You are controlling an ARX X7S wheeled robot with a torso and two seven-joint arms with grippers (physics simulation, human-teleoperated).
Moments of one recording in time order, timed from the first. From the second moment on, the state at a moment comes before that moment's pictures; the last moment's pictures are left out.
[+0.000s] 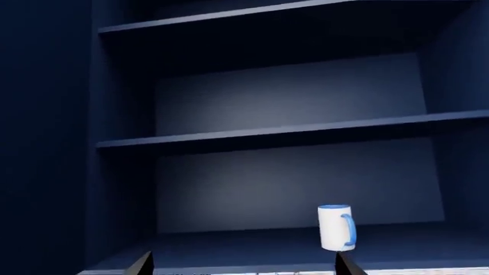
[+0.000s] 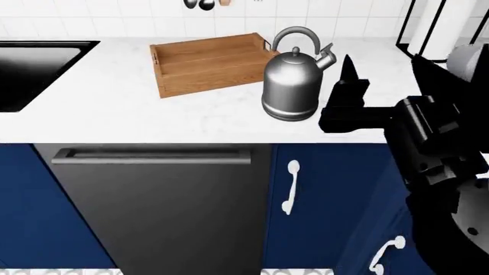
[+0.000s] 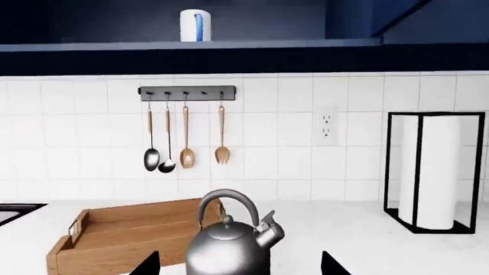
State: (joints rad) left arm -2.35 0.00 0.18 -0.71 -0.16 -1.14 -0.16; right arm 0.88 0.40 0.14 -0.81 1.36 1.33 0.97
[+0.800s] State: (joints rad) left arm -2.36 0.00 0.18 -0.73 -0.15 -1.15 -0.14; right arm 1.17 0.56 0.09 -0.74 1.83 1.39 1.31
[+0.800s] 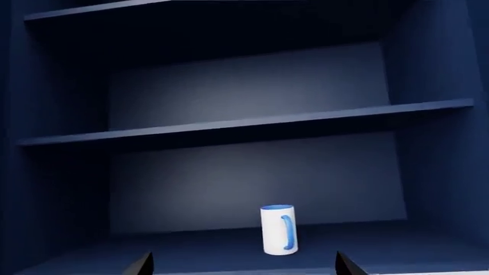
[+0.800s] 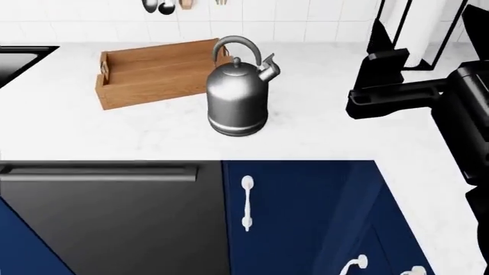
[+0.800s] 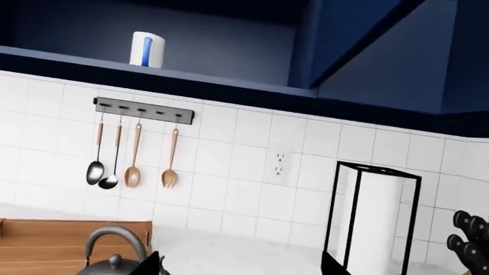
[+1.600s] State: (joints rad) left arm -2.36 0.00 0.20 -0.74 -0.21 -1.15 -0.16; right arm 1.15 0.59 0.06 -0.75 1.78 1.36 1.26
